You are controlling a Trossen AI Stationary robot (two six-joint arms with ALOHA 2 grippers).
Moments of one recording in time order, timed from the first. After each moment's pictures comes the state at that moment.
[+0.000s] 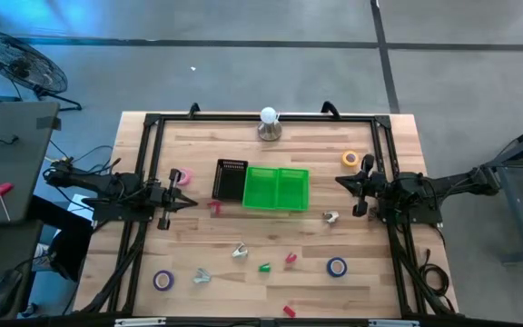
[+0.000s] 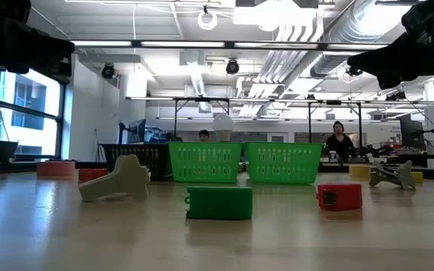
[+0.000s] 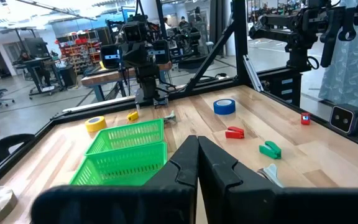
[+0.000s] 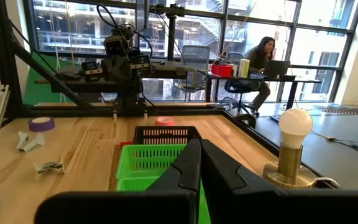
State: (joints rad) left arm -0.28 0.01 0.03 0.00 -0.13 0.18; right arm 0.17 0.14 0.01 0.20 0.39 -0.08
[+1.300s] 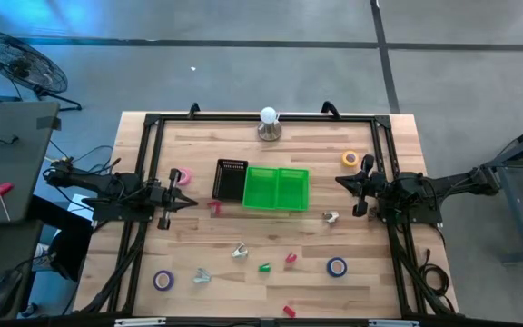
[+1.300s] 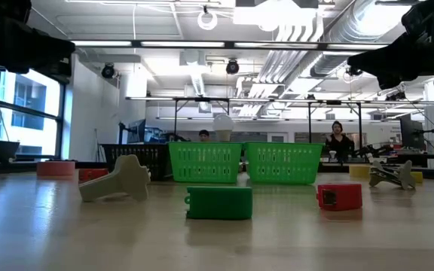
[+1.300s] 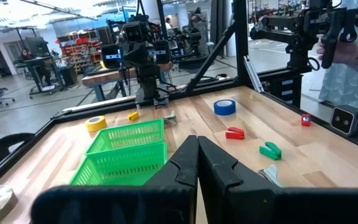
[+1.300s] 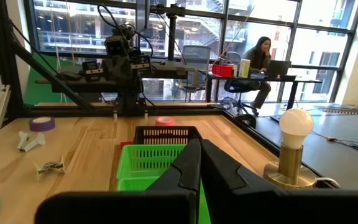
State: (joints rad) left arm -0.28 0.01 0.03 0.01 -0.14 0.17; right arm 0.17 0.14 0.01 0.20 0.39 -0.08
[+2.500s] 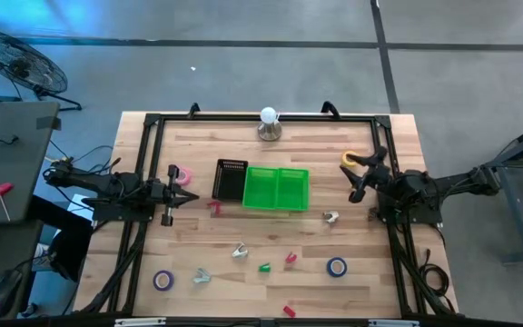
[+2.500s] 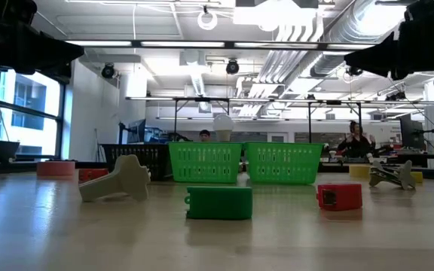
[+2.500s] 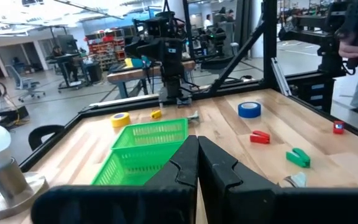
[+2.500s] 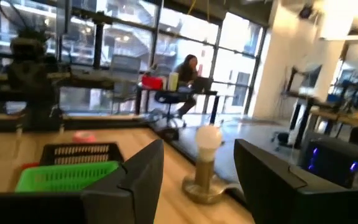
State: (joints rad) left arm -0.28 0.01 0.03 0.02 -0.25 0.16; right arm 0.17 0.14 0.02 0.33 0.69 -0.28
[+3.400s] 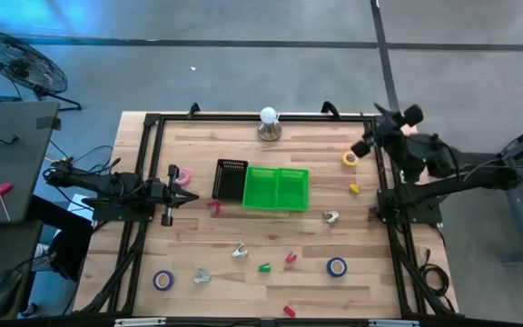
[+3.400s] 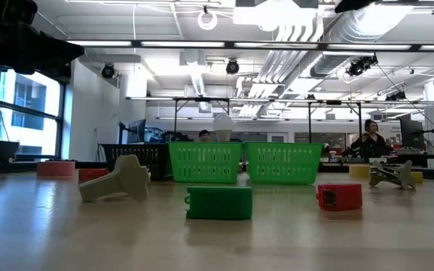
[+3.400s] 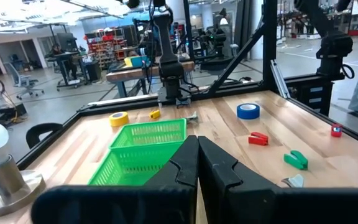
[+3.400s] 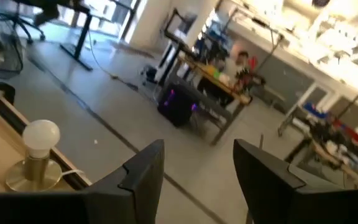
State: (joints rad) left arm -0.28 0.01 0.03 0.02 -0.24 0.14; right arm 0.02 0.73 0.92 -0.33 1.17 -0.33
